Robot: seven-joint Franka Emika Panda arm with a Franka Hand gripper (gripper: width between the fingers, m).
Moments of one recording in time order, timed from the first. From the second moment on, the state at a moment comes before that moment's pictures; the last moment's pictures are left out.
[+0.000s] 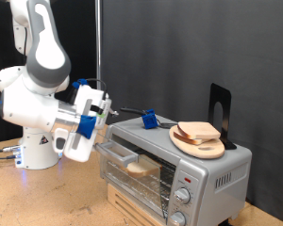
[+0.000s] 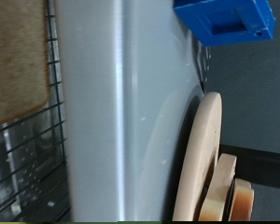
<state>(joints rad) -0.11 -0.16 -0.14 -2.63 1.37 1.92 -0.18</state>
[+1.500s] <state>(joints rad) -0.14 -0.35 -0.11 -2.74 1.33 1.99 -0.08</state>
